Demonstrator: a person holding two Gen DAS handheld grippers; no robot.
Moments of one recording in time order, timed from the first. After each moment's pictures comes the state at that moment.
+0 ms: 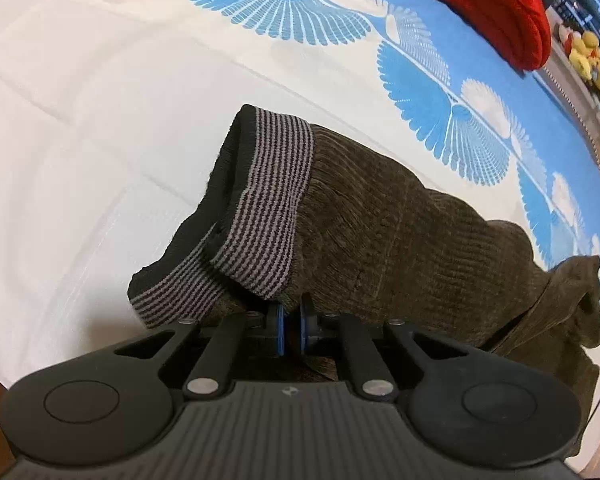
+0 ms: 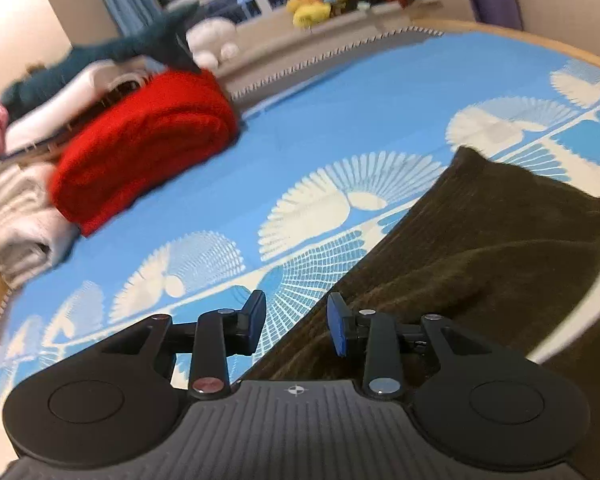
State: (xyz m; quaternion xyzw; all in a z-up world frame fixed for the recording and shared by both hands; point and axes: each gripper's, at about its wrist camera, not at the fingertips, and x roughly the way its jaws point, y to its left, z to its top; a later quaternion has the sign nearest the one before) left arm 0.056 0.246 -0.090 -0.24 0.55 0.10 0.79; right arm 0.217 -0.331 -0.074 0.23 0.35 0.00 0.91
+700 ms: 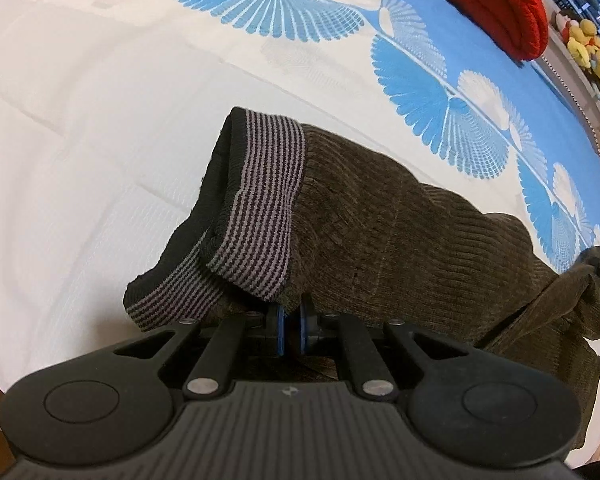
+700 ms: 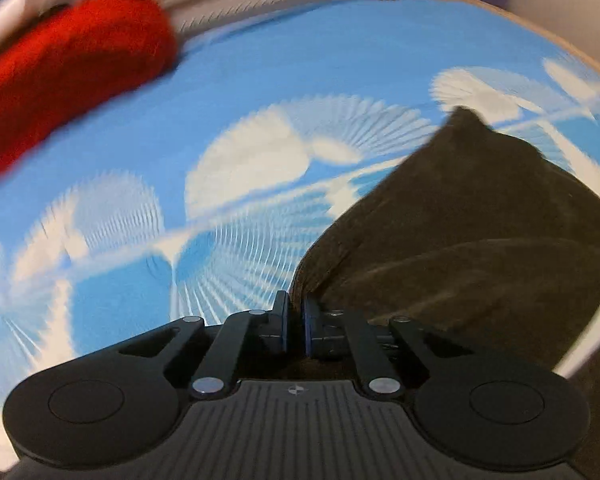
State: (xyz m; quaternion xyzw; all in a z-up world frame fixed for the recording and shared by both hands) left arm 0.059 0.244 -0.085 -0.23 0.55 0.09 0.80; right arm 0.275 -0.320 -0.113 0.18 0.42 -0.08 0.88
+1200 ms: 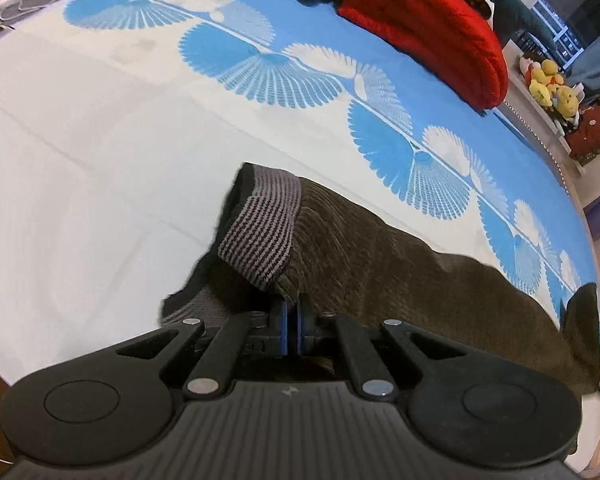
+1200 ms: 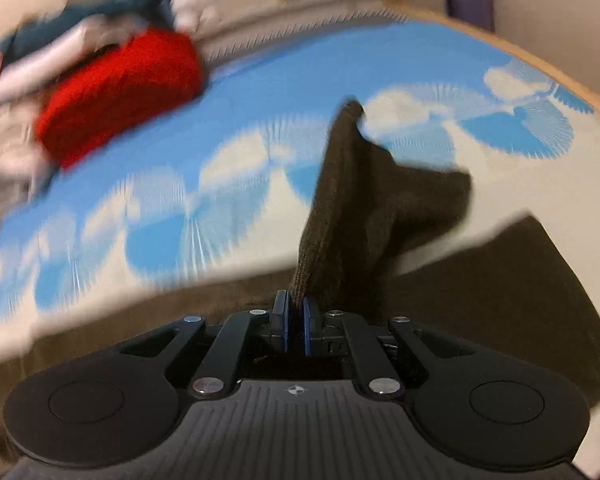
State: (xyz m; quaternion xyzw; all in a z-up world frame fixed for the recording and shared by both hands) left arm 0.006 0.259 -0.049 -0.24 0.47 0.08 0.85; right arm 0.065 -0.403 -0.042 0.16 0.43 -0.01 0.89
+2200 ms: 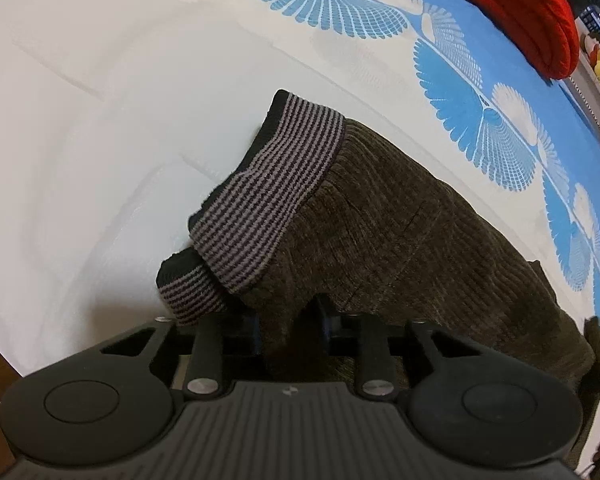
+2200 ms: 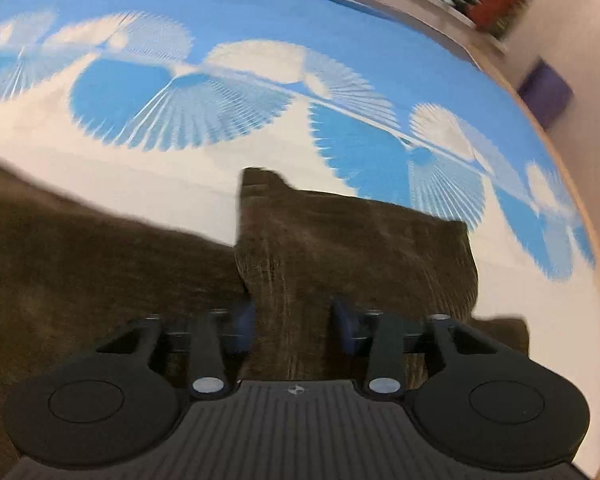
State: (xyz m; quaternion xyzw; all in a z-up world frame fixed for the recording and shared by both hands) left arm 0.046 0.253 -0.095 -0.25 0.56 0.13 0.78; right arm 0.150 -0.346 -0.110 -0.11 0.47 -0.01 0.87
